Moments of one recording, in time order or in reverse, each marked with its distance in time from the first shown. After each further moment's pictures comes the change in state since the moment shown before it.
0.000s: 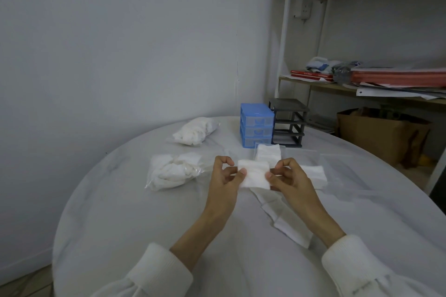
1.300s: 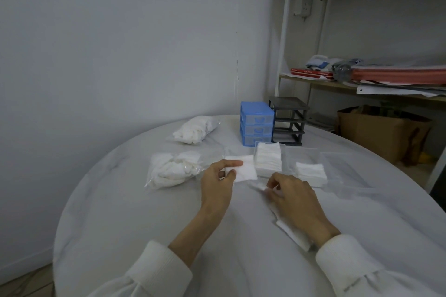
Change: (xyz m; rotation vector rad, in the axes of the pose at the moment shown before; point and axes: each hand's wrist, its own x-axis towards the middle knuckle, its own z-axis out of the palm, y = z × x) left_hand 0.013 -0.015 -0.011 0.233 0.142 0.027; right_hand -0.005 0.010 -0.003 -0.967 -0.096 -0.193
